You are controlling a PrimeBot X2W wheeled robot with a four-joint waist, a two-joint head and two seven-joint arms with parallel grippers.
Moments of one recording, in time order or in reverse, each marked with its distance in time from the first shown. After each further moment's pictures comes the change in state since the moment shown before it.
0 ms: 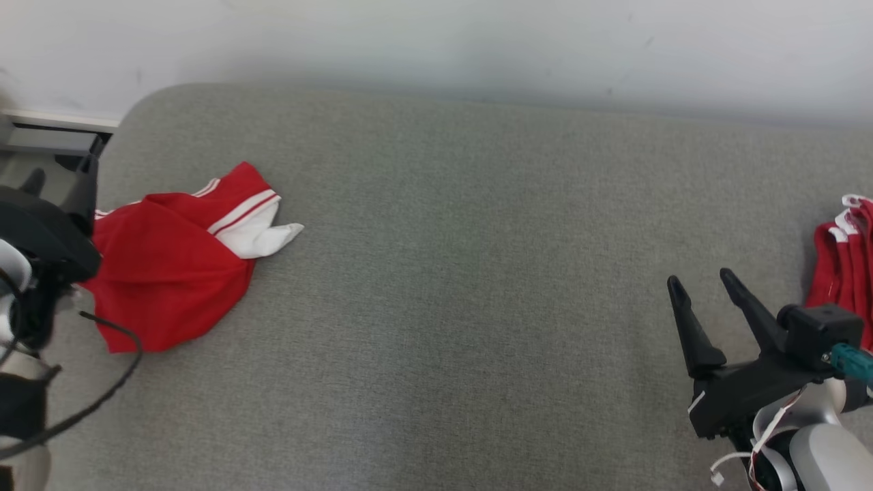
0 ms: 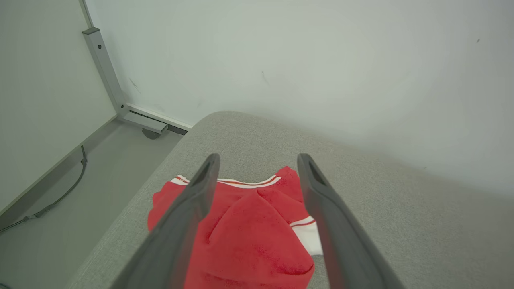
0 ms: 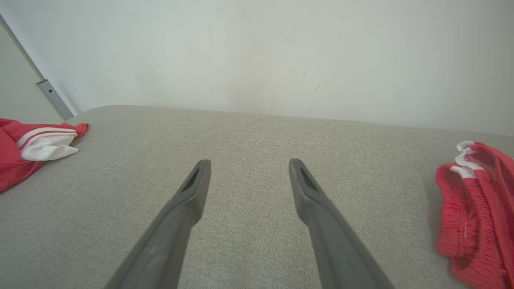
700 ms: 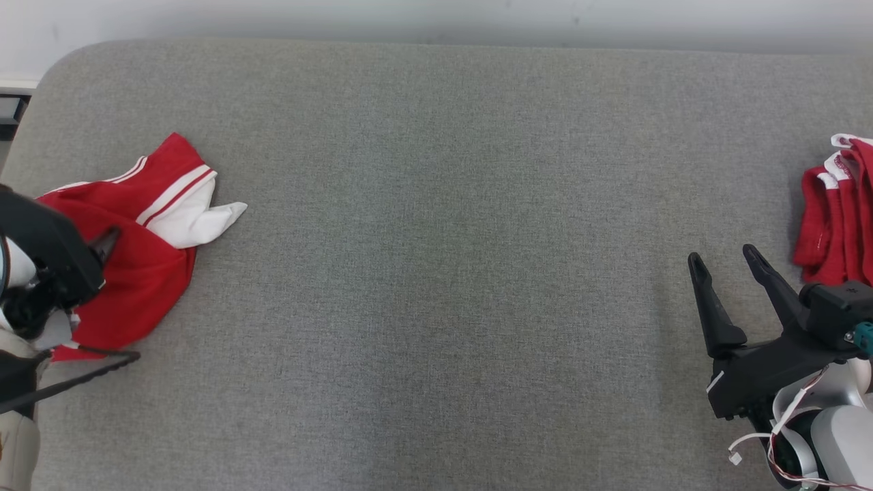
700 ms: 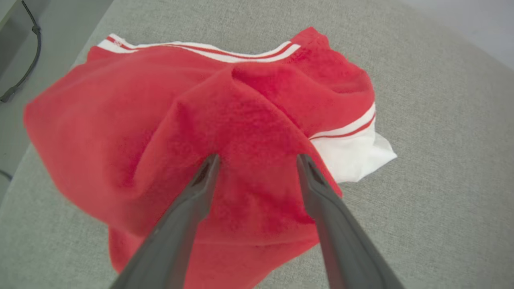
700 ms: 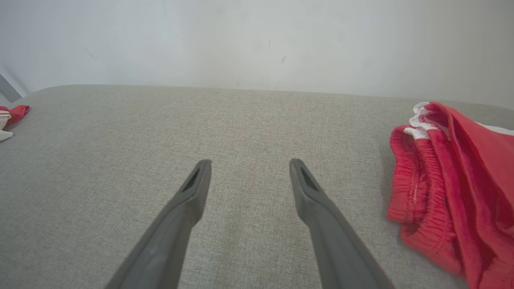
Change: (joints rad) left arm -0.160 0.031 -0.074 0.342 -0.041 -0.018 0.281; right arm -0.035 -0.036 -0.022 -0.019 -0.008 -0.008 0.029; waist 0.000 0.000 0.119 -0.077
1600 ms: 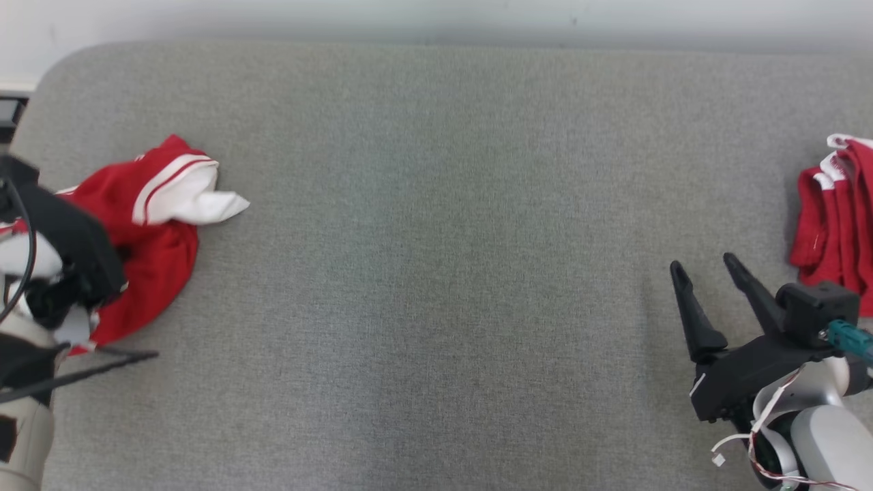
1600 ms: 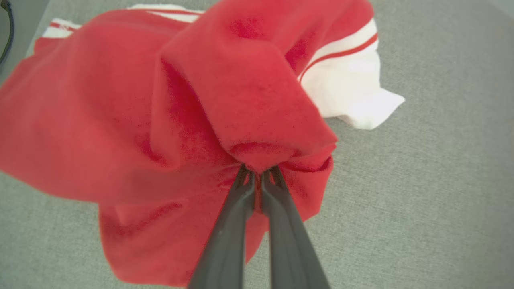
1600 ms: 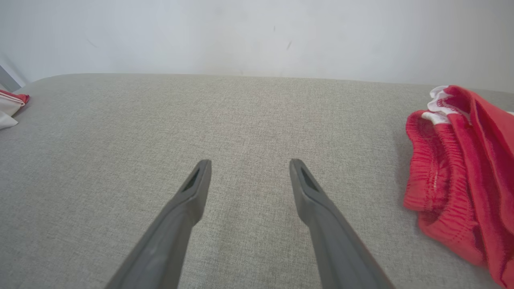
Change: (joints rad) left arm -0.043 -0.012 -0.096 0.066 -0.041 0.000 0.091; right arm -0.019 0.022 0.027 0.036 -0.007 -0.008 0.024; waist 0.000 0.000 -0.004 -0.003
